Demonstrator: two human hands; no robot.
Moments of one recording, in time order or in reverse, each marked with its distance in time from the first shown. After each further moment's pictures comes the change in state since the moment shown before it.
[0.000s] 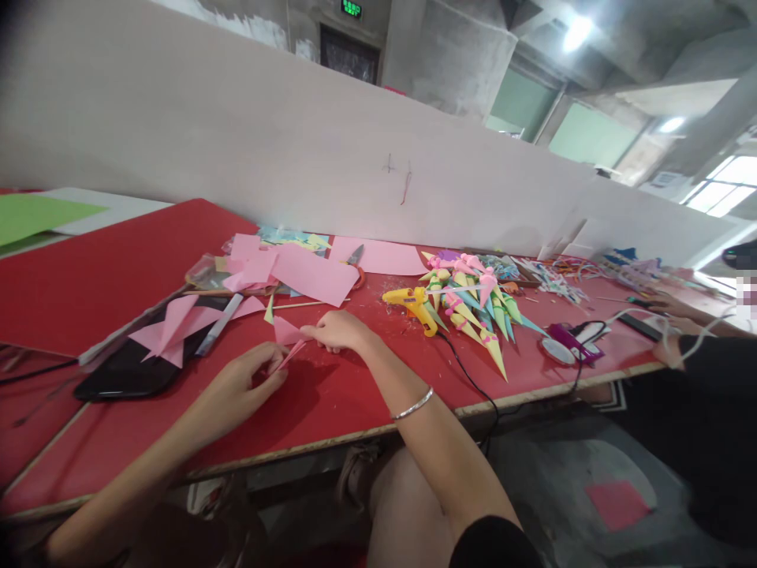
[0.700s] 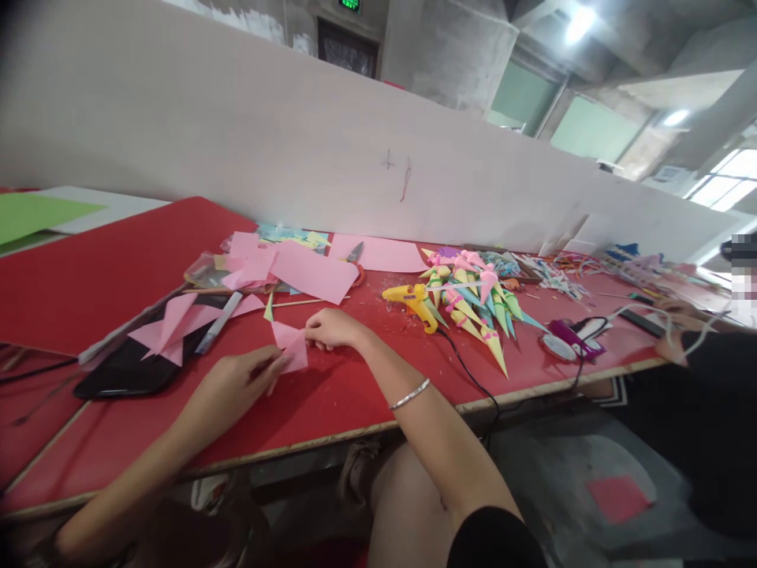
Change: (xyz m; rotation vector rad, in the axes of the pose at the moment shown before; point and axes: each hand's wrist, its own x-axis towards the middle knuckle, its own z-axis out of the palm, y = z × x) left_hand -0.003 0.001 -0.003 0.185 -0.065 -0.101; right_hand 0.011 0.006 0.008 0.299 -0.096 -0.131
